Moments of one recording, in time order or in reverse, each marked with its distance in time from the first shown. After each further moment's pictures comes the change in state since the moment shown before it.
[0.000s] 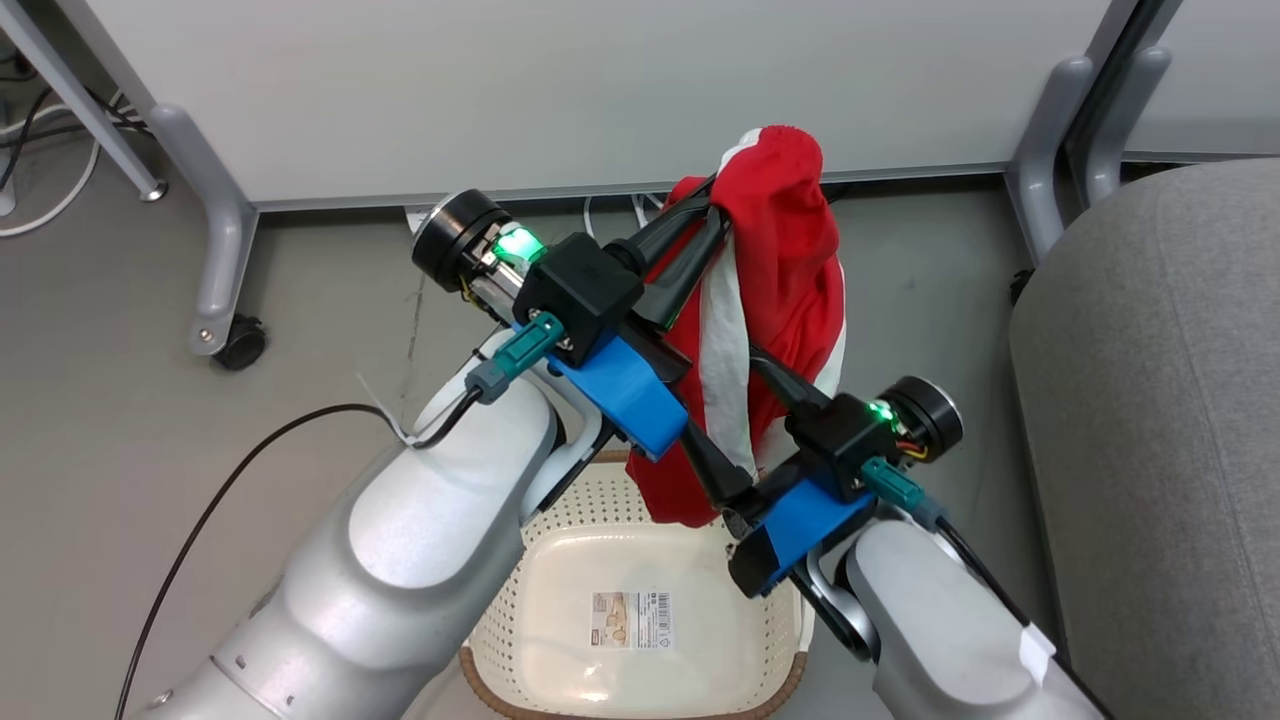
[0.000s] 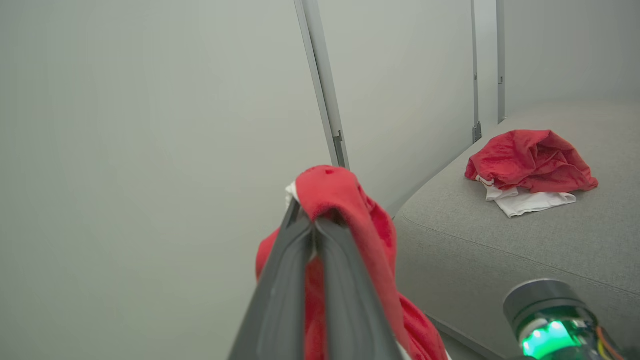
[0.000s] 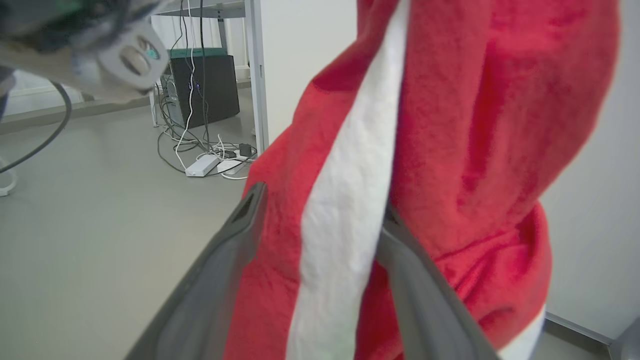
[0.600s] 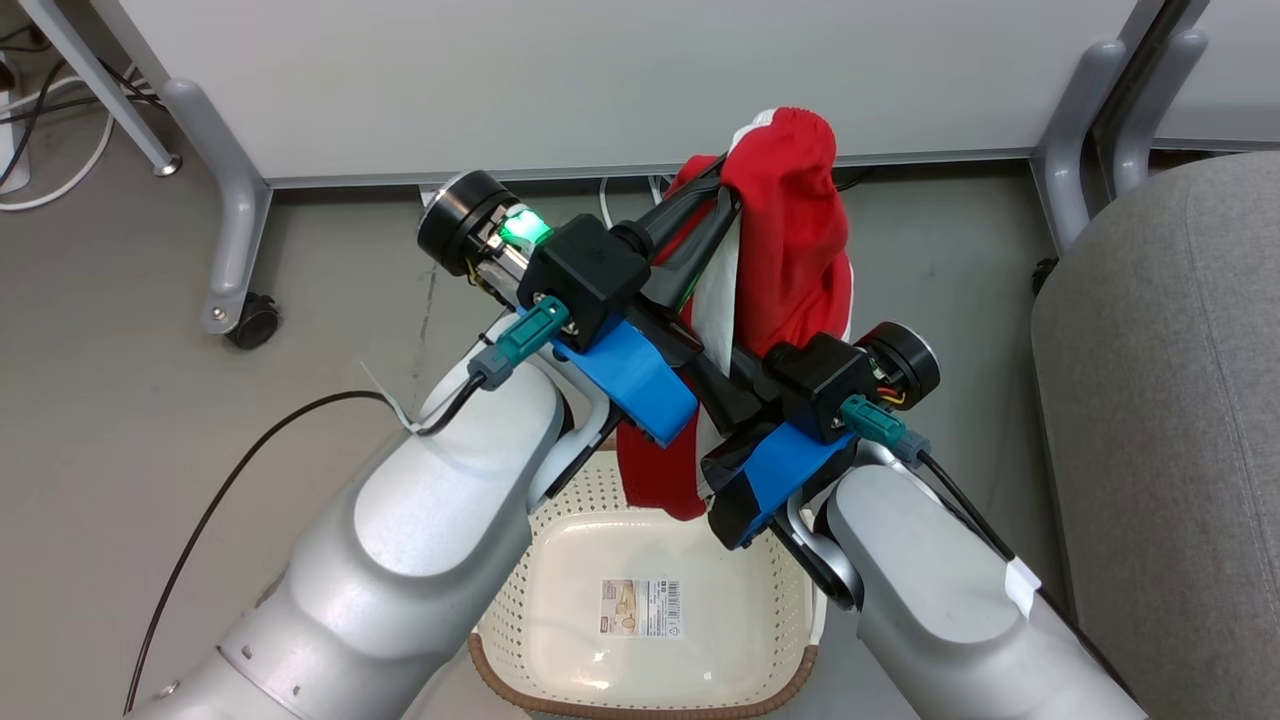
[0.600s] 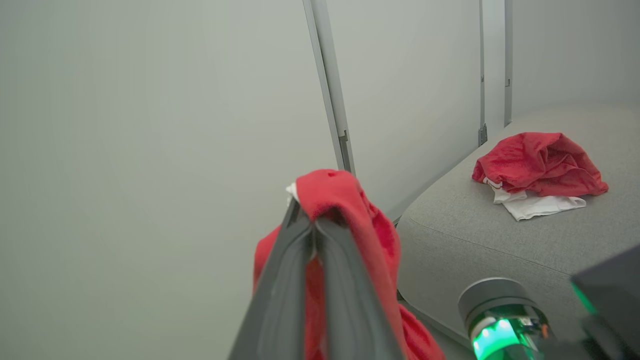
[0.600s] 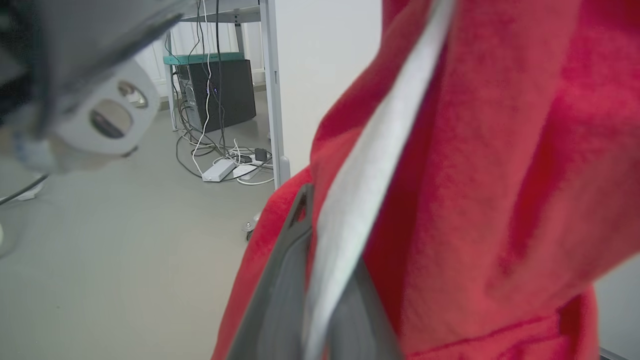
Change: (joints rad) left arm -0.020 -0.020 0.014 0.006 0.004 -0.007 -0.003; right arm -0.147 0.000 0.084 0.100 0.108 0.000 0.000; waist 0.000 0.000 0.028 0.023
